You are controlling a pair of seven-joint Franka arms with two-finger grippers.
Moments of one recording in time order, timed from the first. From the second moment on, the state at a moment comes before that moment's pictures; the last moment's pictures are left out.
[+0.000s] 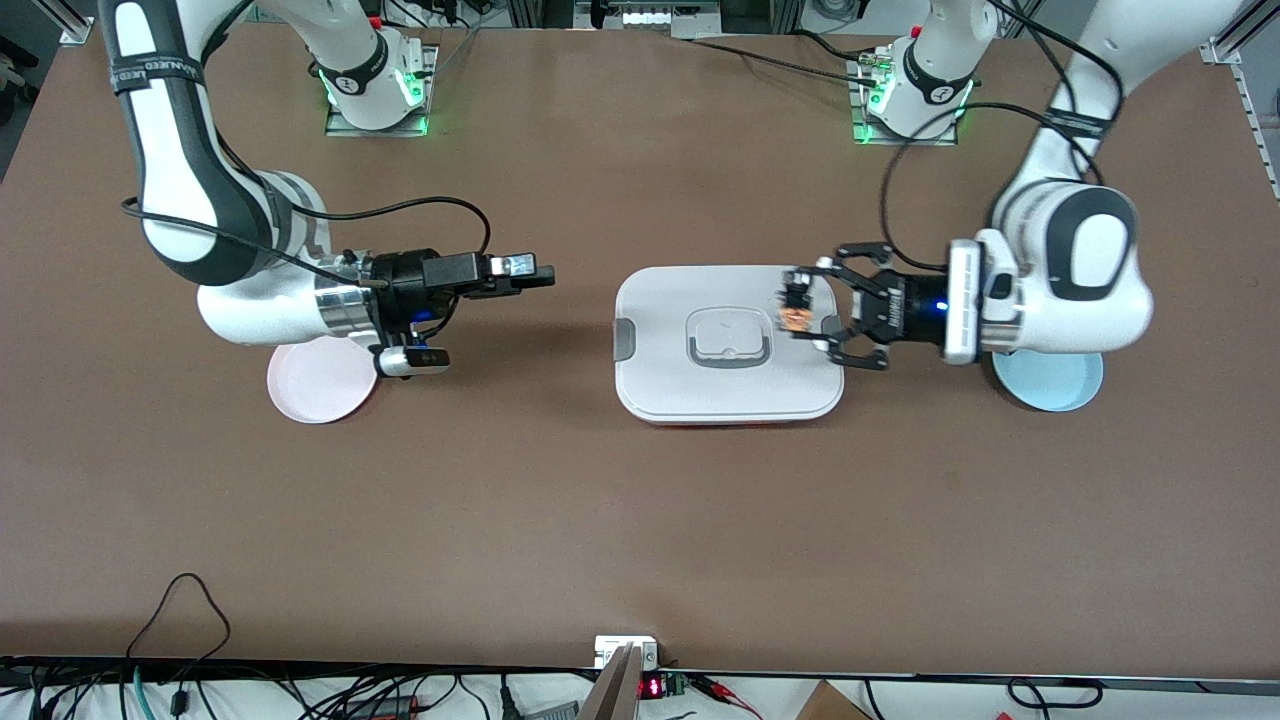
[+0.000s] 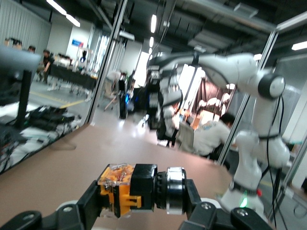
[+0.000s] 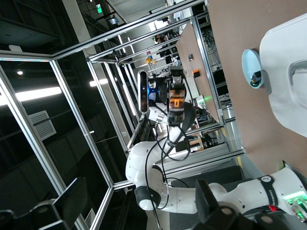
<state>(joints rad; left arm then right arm) 0.19 0.33 -0.42 -1.91 -1.58 1.79 1.89 0.48 0.37 -0.21 -1.80 1.81 1.62 -0.27</state>
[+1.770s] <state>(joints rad) 0.02 0.37 -0.61 -1.79 -1.73 2.29 1.78 0.52 0.44 -0.16 -1.71 1.84 1.73 -0.30</state>
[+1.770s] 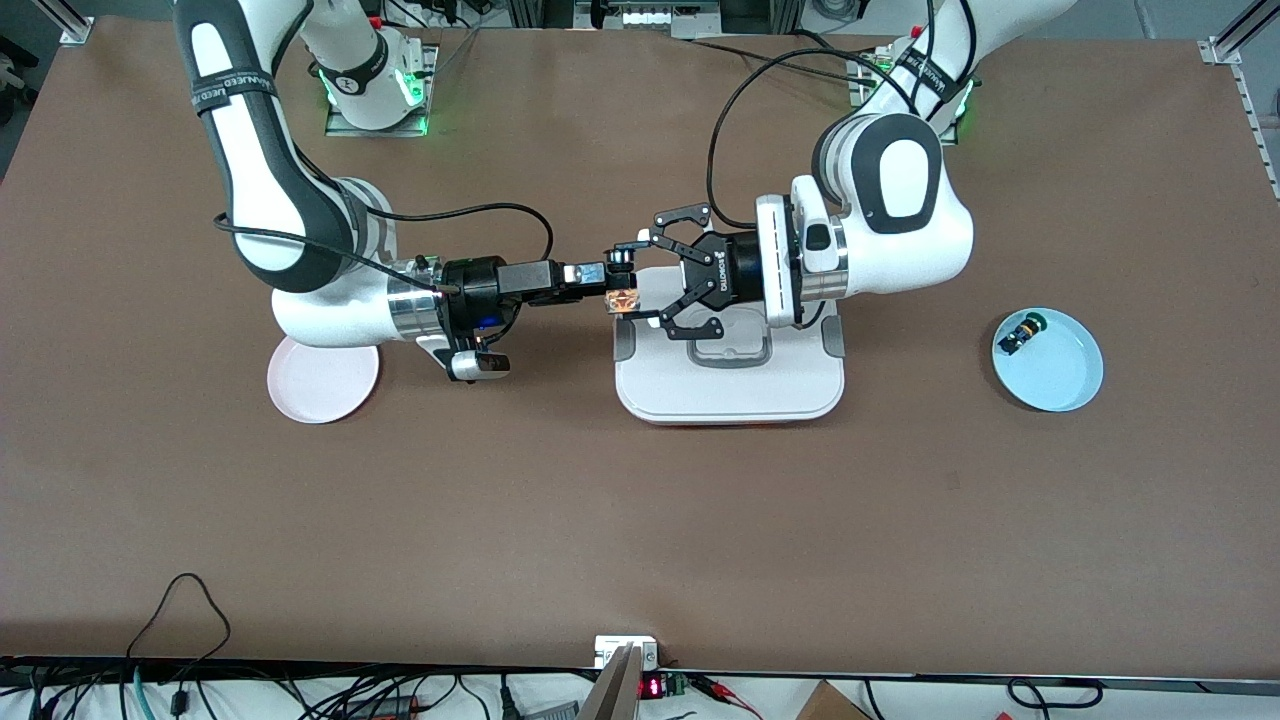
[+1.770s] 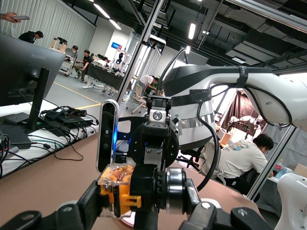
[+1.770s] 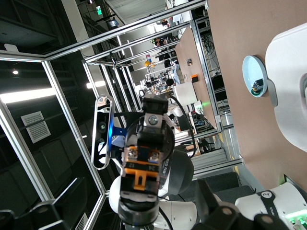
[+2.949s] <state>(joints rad) 0.02 0.37 -0.61 -1.79 -1.73 2.30 1.81 0.52 0.49 -0.16 -1.65 1.84 1.73 -0.38</state>
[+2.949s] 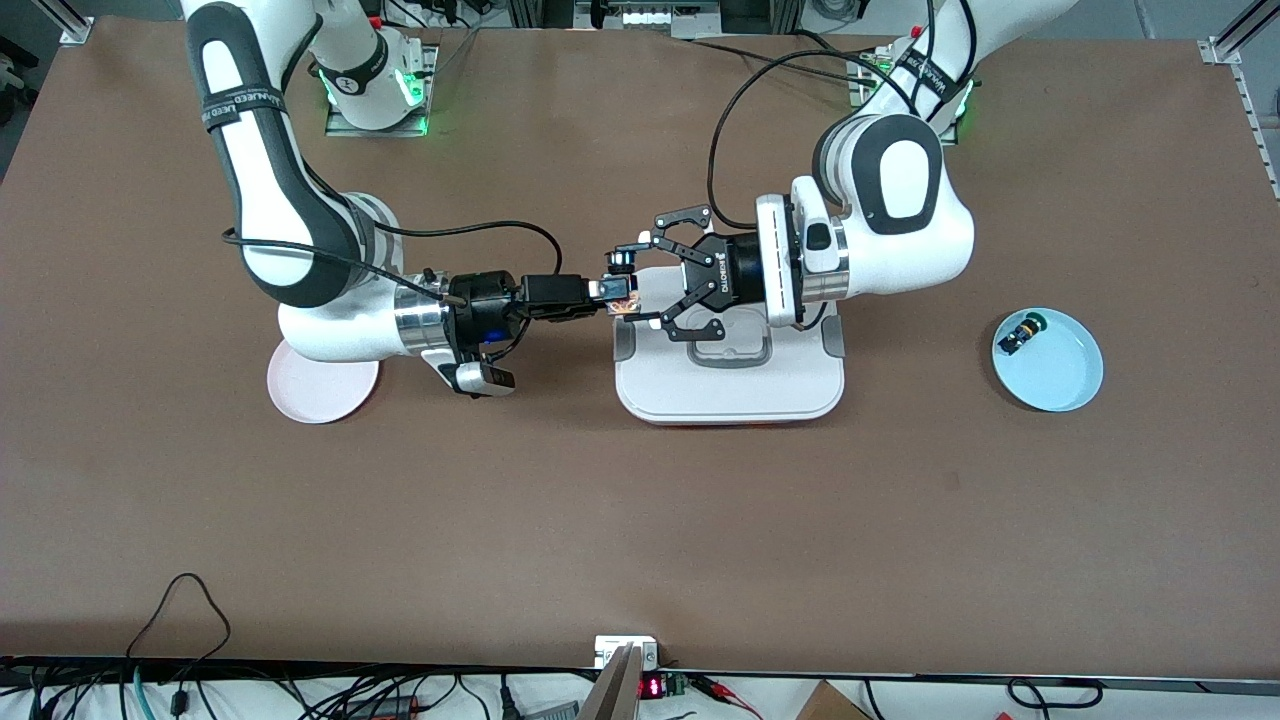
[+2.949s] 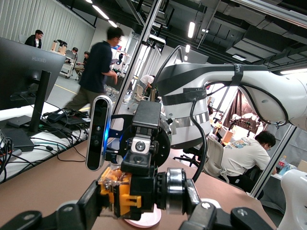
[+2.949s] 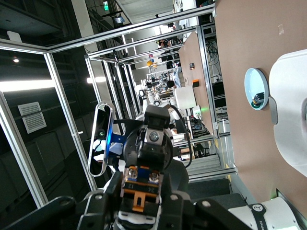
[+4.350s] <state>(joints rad) 0.43 0.31 -0.48 -1.82 -1.19 2.29 1.78 0.34 0.47 -0.16 -1.62 1.31 1.69 -0.61</state>
